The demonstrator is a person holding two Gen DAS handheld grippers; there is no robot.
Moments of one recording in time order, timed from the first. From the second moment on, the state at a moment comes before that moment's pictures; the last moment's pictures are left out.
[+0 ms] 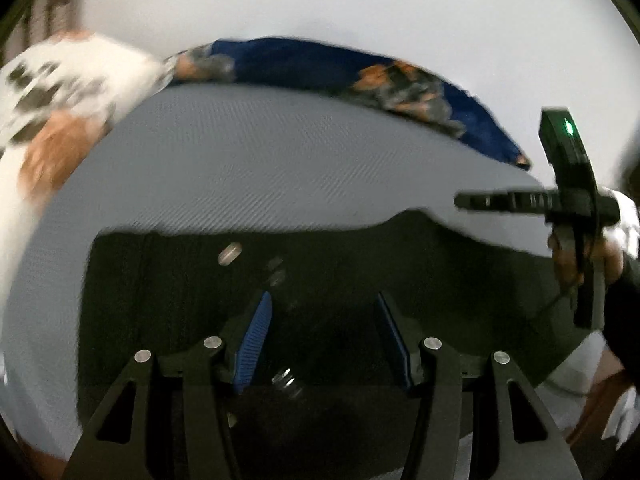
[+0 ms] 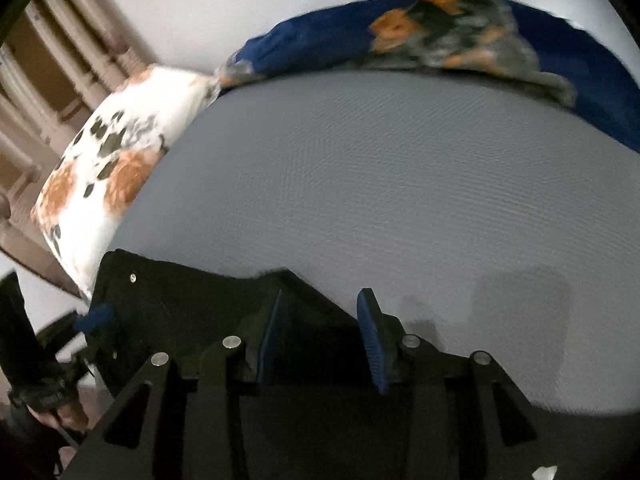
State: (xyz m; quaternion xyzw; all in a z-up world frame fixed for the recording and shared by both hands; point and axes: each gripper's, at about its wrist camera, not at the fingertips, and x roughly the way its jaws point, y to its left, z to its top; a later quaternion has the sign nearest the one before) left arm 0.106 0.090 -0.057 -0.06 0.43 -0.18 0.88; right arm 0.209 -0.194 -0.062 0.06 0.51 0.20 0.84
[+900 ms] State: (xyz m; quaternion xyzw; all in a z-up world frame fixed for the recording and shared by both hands) left arm 0.210 -0.057 -0.093 0.00 0.49 -0.26 0.83; right arm 0.144 -0.315 -0.087 0.07 0.49 0.06 0.86
